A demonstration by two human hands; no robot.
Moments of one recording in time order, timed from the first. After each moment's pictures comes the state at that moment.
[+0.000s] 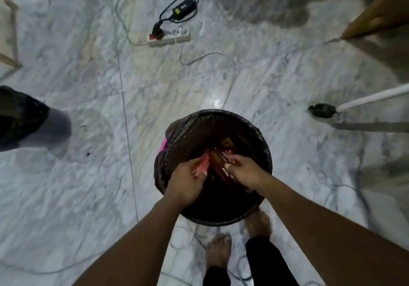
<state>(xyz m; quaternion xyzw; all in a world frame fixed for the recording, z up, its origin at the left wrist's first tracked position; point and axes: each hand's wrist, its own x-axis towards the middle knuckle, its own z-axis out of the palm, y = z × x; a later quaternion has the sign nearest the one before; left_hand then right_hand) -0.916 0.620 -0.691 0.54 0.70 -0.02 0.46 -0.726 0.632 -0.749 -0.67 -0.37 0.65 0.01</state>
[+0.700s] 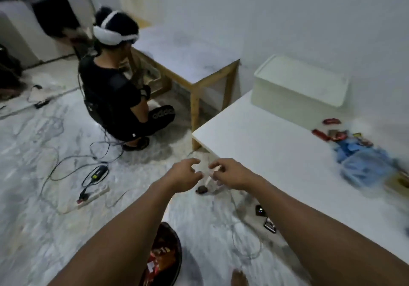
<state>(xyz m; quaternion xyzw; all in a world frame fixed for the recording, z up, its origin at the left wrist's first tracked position) -0.641 0.641 -0.185 0.81 0.40 -0.06 0.42 -0.491 0.526 -0.179 -0.77 -0.40 0.42 0.25</state>
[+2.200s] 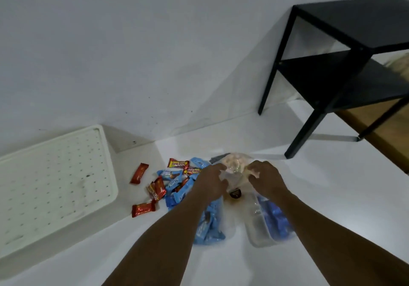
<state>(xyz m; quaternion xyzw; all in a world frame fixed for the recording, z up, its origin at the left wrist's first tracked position) 0.022 0.329 -0.243 0.90 -0.13 -0.21 0.37 -0.024 0.139 -0.243 -0.94 0.19 0.09 0.28</state>
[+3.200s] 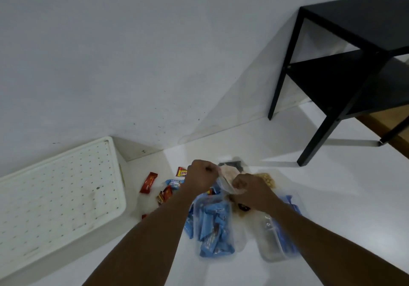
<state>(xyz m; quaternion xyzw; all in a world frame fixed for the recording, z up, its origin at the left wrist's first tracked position) 0.072 0.353 -0.227 0.88 -0.05 -0.16 0.44 0.000 0.173 -0.254 -0.93 0.04 0.12 0.35</state>
